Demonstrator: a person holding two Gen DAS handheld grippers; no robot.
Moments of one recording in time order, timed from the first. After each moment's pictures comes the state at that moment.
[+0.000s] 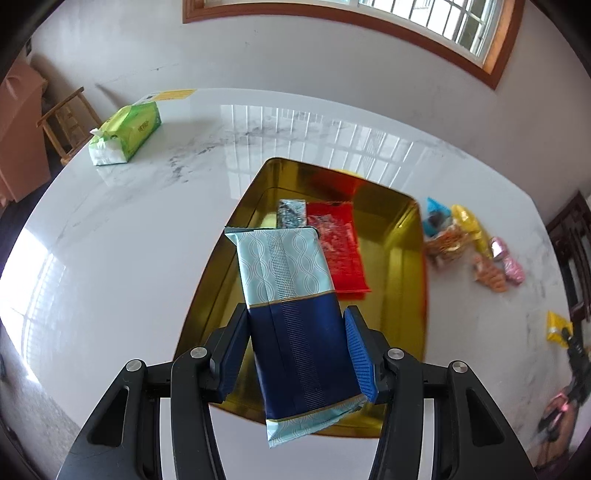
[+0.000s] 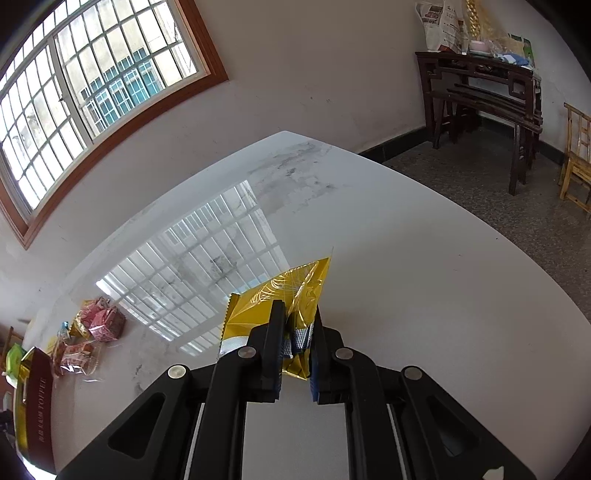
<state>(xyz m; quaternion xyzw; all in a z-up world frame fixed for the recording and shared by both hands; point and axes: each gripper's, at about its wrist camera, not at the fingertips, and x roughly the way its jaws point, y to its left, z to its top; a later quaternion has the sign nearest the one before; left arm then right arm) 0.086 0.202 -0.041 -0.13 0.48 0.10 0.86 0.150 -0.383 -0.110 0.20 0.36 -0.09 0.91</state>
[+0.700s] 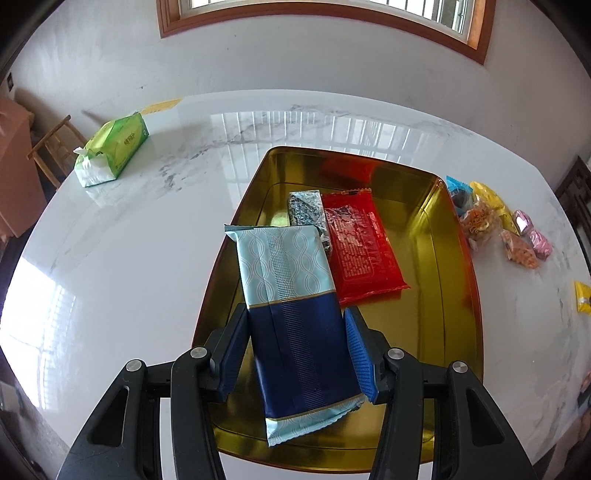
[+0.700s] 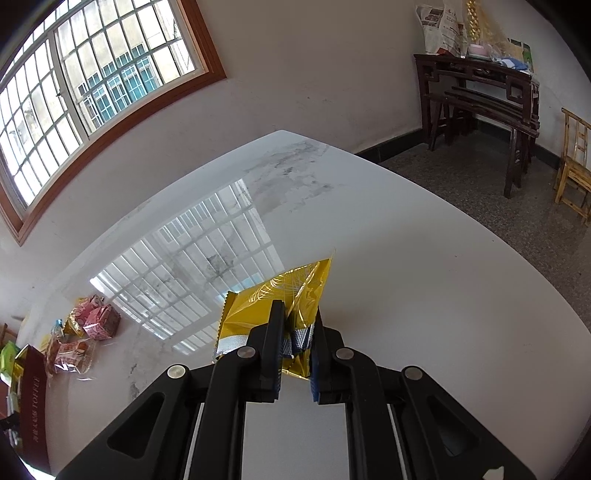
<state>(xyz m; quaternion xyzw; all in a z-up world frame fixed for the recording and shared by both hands) 0.099 0.211 -0.071 -0.07 0.48 0.09 0.87 0.150 -0.380 -0.108 0.19 0.36 -0.09 0.91</state>
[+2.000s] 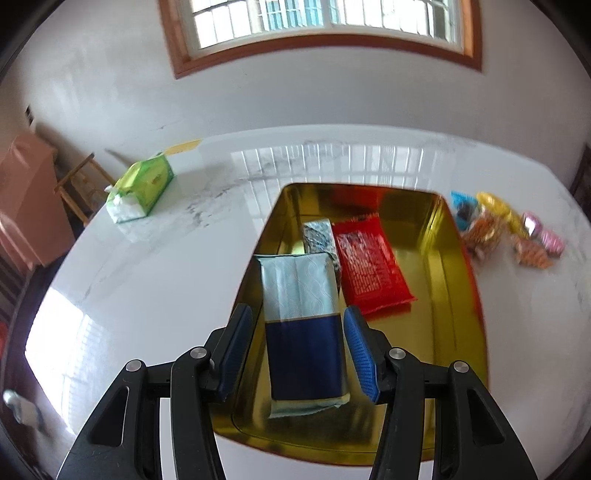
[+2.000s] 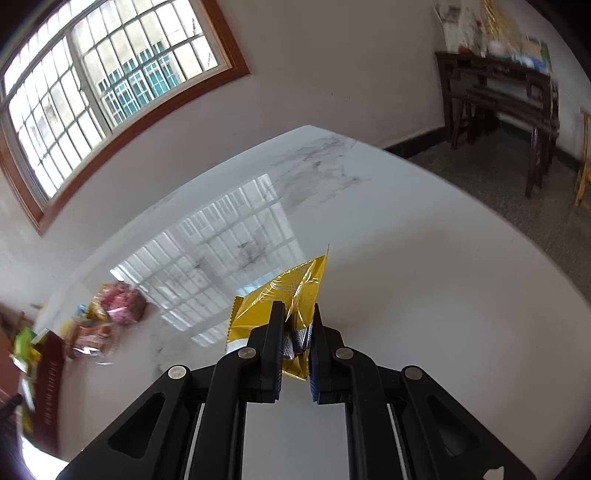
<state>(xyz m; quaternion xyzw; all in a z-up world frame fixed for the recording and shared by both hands) 0.079 0.199 -0.052 -0.02 0.42 0.14 0.90 0.143 -0.375 -0.108 0.21 0.36 -0.04 0.91</state>
